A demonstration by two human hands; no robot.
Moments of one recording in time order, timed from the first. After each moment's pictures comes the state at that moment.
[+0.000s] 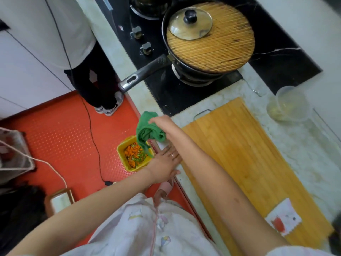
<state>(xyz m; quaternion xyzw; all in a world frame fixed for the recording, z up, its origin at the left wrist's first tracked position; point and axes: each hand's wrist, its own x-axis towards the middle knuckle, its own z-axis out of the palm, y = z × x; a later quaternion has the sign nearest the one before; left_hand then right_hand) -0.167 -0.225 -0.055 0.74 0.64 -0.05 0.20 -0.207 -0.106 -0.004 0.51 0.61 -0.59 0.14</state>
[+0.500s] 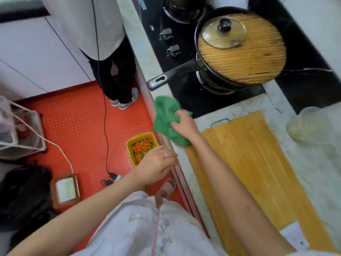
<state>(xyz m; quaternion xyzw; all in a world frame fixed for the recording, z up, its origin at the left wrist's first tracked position) -0.202 -0.278 -0.026 0.64 0.69 0.33 0.08 -0.204 -0.090 -0.032 0.32 0.87 -0.37 0.10</state>
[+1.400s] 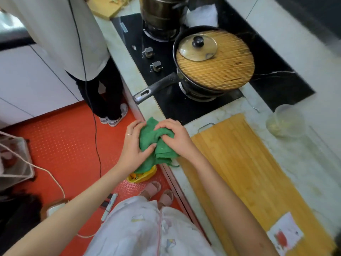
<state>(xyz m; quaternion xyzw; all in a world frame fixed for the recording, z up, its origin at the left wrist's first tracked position) -0.249 -0.273 0.003 0.38 0.79 0.45 0.15 -0.163 -0.115 0.034 0.17 0.85 -0.49 -0.10</state>
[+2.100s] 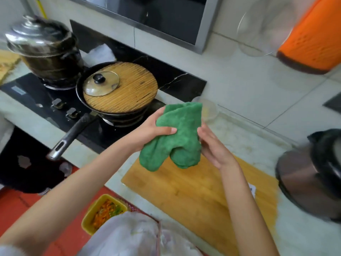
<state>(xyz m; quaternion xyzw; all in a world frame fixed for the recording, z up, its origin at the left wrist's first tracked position) -0.165 -0.068 0.144 0.45 0.41 0.48 0.63 0.044 -0.030 0.136 0.35 0.53 -0.72 -0.29</state>
